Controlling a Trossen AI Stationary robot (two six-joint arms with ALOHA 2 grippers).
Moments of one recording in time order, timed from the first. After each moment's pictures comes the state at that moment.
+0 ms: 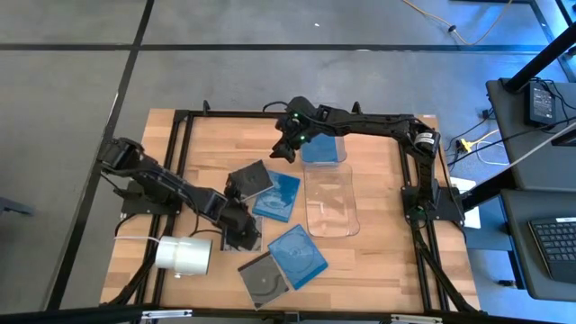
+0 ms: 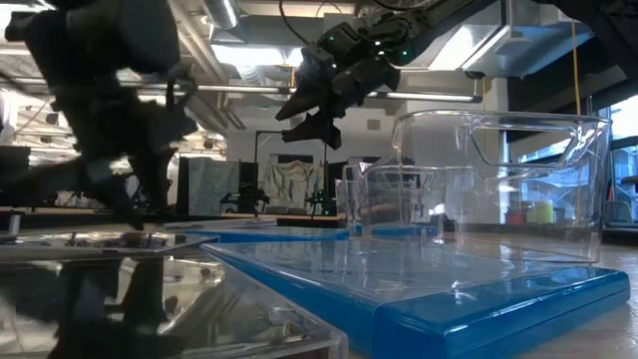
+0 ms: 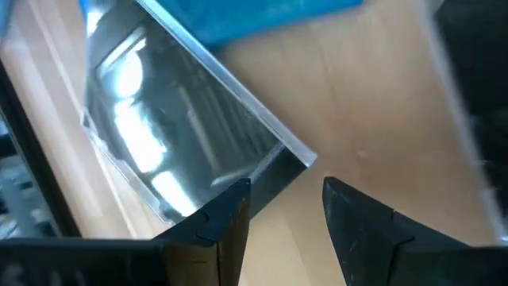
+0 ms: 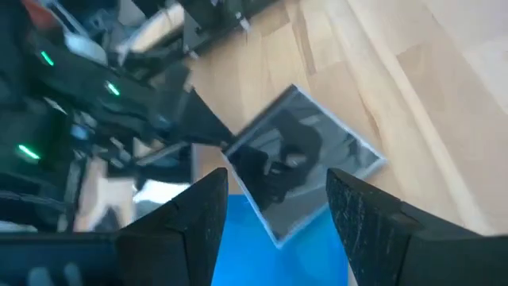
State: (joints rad) left arm -0.34 1.54 0.69 -0.60 -0.58 0.10; right arm -0.39 1.98 1.57 -0.29 -0.55 0.23
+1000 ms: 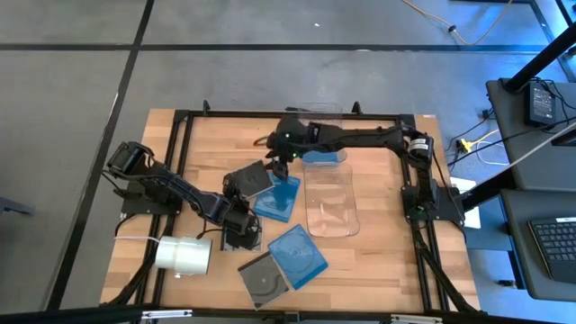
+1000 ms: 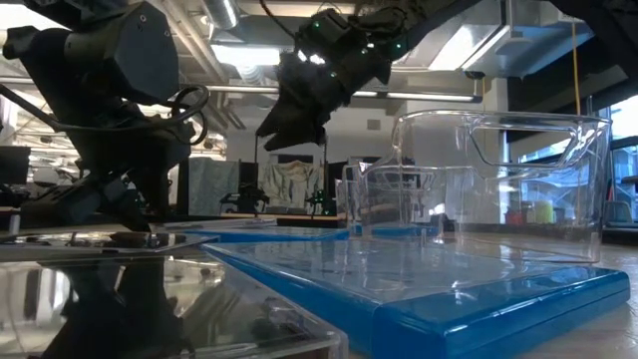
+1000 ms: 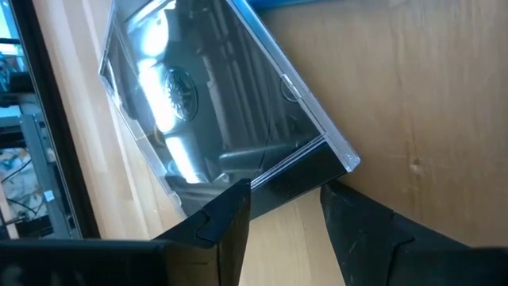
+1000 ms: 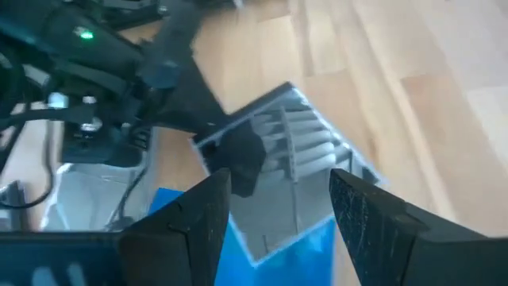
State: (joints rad) left arm -0.34 1.63 0.69 -0.60 -0.67 -0.12; right arm -0.25 2.02 1.57 -0.25 -0.28 0.05
